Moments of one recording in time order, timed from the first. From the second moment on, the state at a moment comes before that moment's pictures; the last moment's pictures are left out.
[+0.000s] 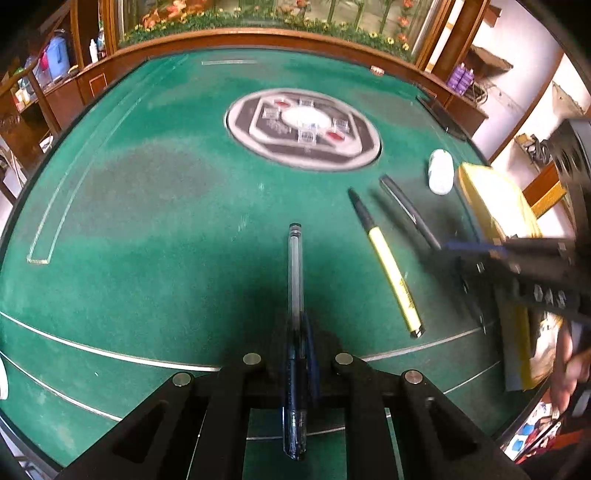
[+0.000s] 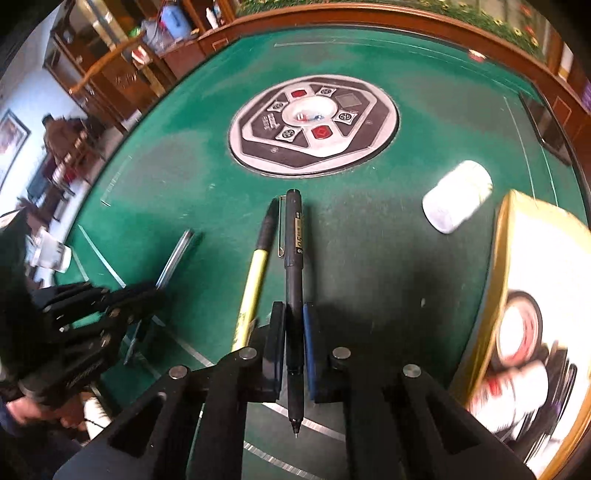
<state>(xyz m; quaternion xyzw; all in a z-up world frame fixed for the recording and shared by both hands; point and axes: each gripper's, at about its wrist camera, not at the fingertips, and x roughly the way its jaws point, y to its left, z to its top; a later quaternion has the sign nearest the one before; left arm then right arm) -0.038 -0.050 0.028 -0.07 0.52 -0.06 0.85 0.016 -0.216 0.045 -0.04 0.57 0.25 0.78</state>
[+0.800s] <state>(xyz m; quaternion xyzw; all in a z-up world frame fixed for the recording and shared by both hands) -0.027 -0.089 0.046 -0.03 0.50 -0.10 0.86 -0.021 -0.241 0.042 -0.02 0.60 0.25 0.76</state>
